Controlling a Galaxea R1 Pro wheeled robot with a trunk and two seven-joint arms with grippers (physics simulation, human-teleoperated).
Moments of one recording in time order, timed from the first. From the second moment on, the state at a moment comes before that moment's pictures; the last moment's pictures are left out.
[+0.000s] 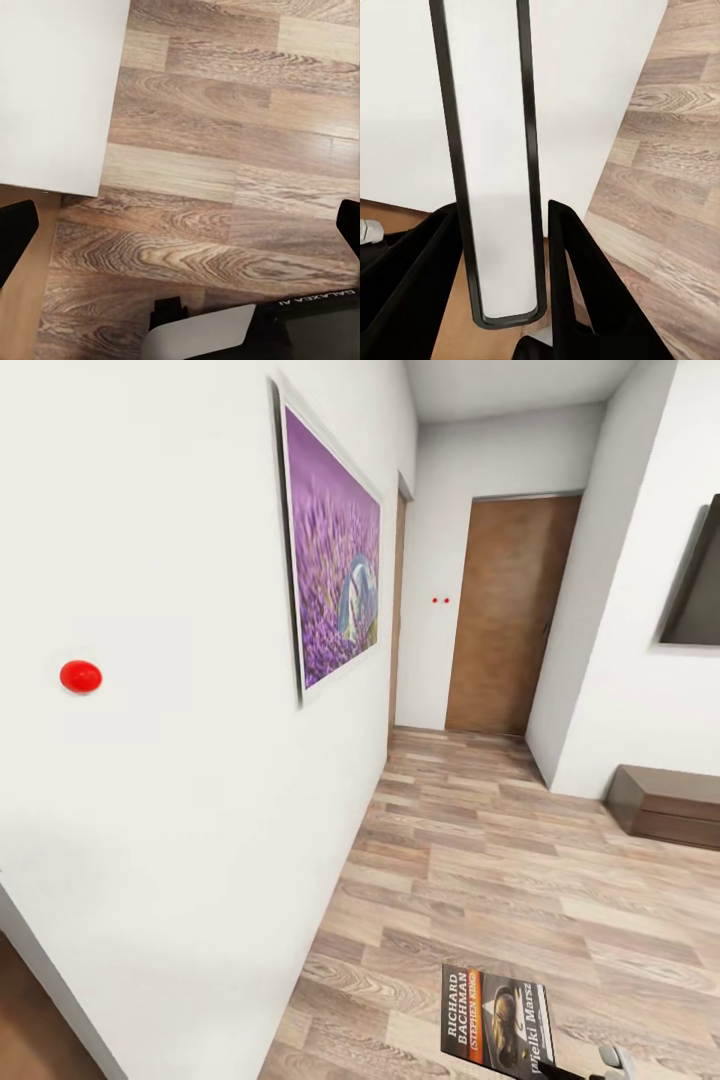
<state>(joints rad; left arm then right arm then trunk) -0.31 0.02 0.12 -0.09 -0.21 -0.19 -0.12 -0.46 -0.41 0.06 0.04 -0.46 -0.04 1.29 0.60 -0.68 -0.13</state>
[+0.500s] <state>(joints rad) -0.31 0.02 0.12 -0.09 -0.21 -0.19 -0.12 -0.45 -0.41 0.06 0.04 -0.46 -0.04 1.29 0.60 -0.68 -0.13</state>
